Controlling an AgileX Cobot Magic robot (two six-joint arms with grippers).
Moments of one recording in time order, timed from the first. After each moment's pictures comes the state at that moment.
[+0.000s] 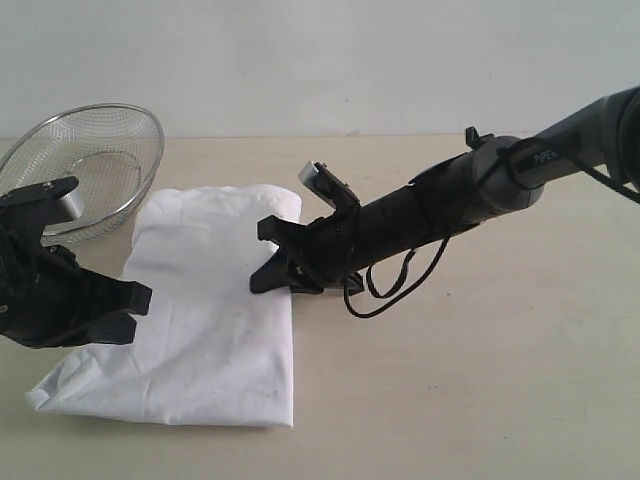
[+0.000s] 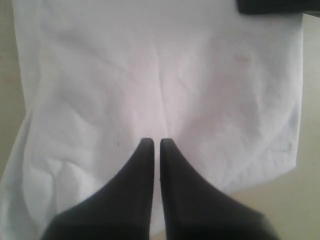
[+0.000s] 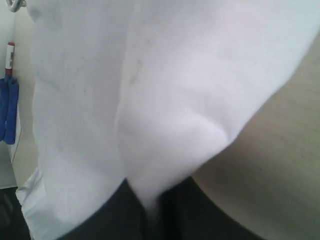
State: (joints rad) left arm -0.22 1.48 -0.64 -0.66 0.44 0.43; right arm 0.30 2.29 -1.39 1.48 0.83 -0.95
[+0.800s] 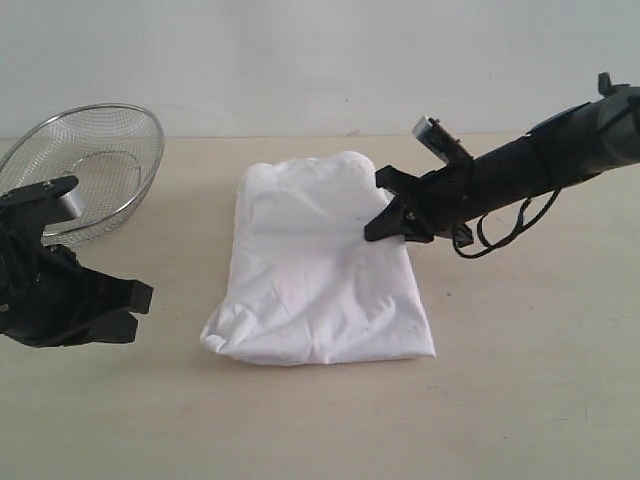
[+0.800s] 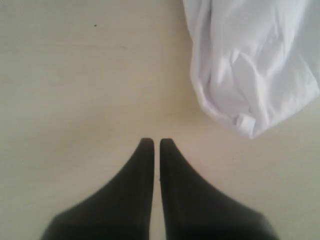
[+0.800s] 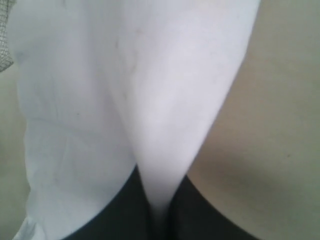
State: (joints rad) left arm -0.22 1.48 -0.64 -0.68 0.44 0.44; right arm 0.00 2.23 -1.42 1.24 0.87 -0.86
